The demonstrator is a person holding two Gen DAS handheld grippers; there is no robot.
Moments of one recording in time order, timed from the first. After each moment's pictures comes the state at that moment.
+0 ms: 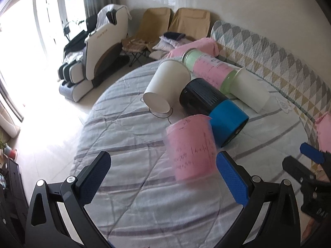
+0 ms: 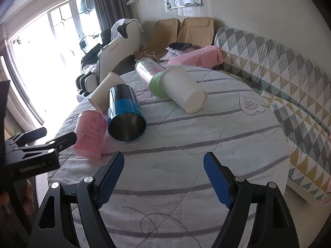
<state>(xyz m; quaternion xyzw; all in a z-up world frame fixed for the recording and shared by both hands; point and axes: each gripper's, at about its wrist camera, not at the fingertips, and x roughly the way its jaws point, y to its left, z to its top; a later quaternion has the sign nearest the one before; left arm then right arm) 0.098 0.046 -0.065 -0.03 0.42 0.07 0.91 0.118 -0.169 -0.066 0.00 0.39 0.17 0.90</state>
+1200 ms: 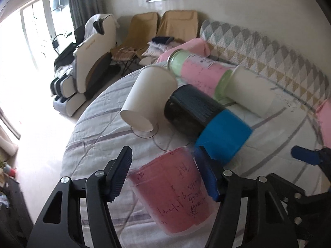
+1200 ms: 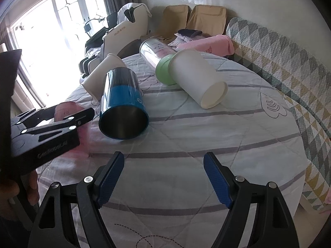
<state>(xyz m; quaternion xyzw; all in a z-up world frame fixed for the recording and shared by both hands) 0.131 0.043 -0.071 0.00 0.39 0.03 0.92 0.153 -0.147 -0.092 -0.04 0.44 0.19 0.88</state>
